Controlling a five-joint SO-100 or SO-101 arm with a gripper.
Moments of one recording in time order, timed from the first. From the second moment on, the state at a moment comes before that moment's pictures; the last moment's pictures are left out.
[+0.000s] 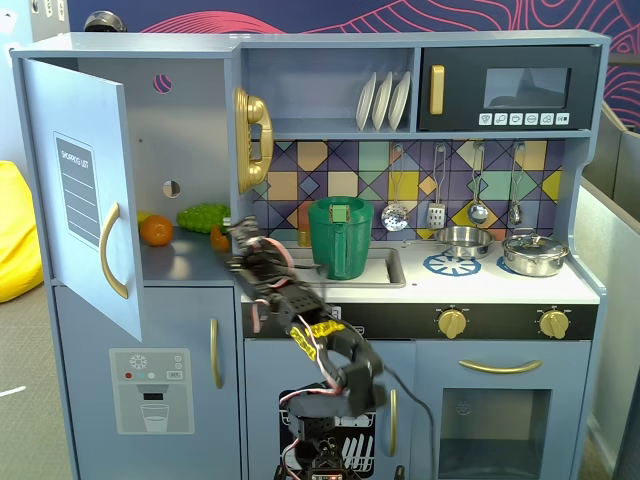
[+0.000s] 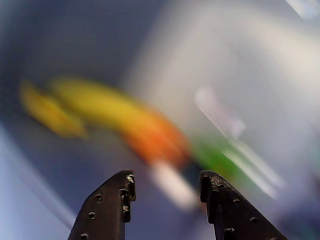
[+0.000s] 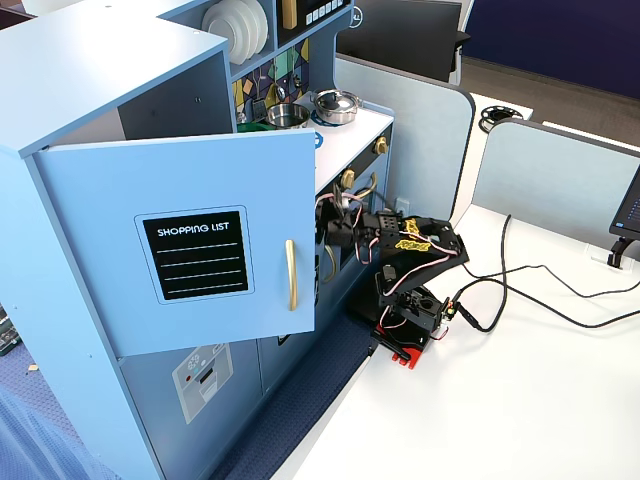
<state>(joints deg) -30.8 153.2 137.3 6.3 -113.6</state>
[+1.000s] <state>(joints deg) 2.5 178.1 171.9 58.1 -80.0</state>
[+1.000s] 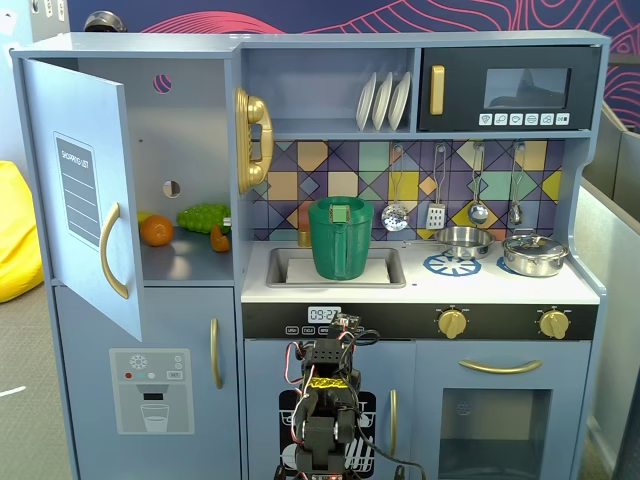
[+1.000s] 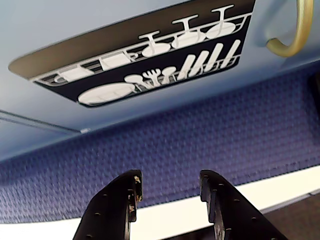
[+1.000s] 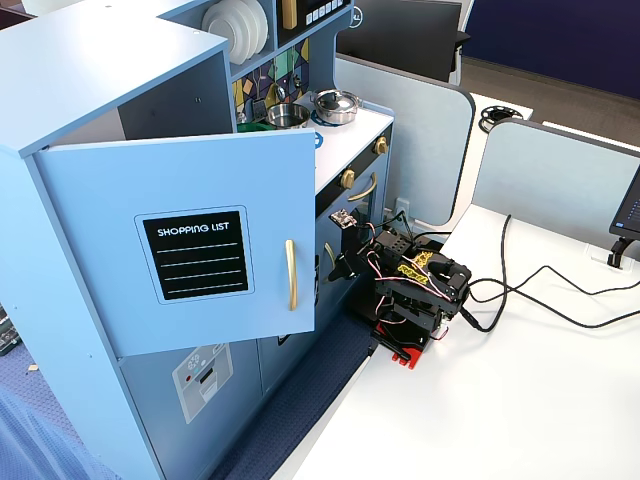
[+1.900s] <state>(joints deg) 4.0 182.5 171.6 77.3 -88.0</state>
